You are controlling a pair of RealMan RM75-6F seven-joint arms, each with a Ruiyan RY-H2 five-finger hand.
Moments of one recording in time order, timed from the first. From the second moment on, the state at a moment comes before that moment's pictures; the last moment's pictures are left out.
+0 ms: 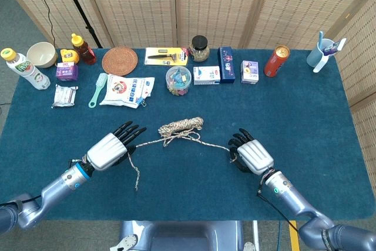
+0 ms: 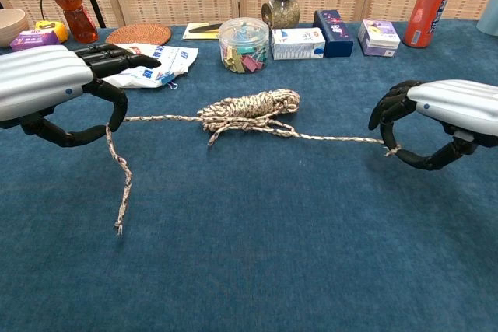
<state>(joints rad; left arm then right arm) -0.68 -1.46 0.15 -1.19 1.76 1.28 -0.05 0.58 -1.46 0.01 -1.38 -1.52 1.04 0.02</state>
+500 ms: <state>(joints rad) -0.57 -1.35 0.14 -1.18 1.72 1.37 -0.09 0.54 -1.38 0.03 -1.39 -1.48 1.08 0.00</state>
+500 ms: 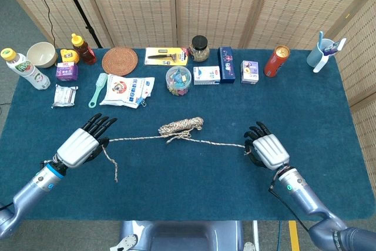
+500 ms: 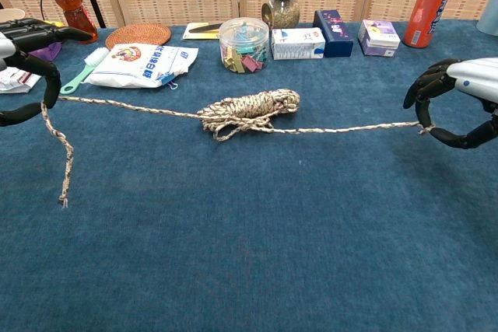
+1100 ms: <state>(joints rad) -0.46 -1.28 0.11 -1.13 1.65 1.42 -0.14 0.47 -1.32 0.04 -1.36 -1.43 1.12 0.03</state>
